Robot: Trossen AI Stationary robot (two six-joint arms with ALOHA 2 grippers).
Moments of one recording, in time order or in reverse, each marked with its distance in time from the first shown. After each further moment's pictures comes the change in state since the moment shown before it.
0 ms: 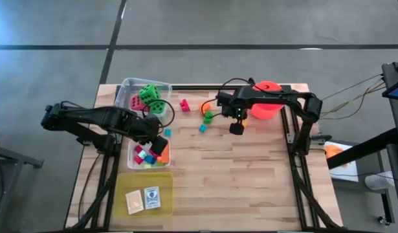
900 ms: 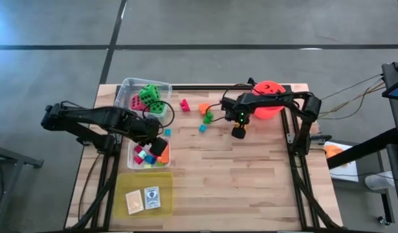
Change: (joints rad) left arm 0.001 0.000 -0.001 0.003 0.068 -0.033; right arm -0.013 0.020 -0.203 0.209 -0.060 0.029
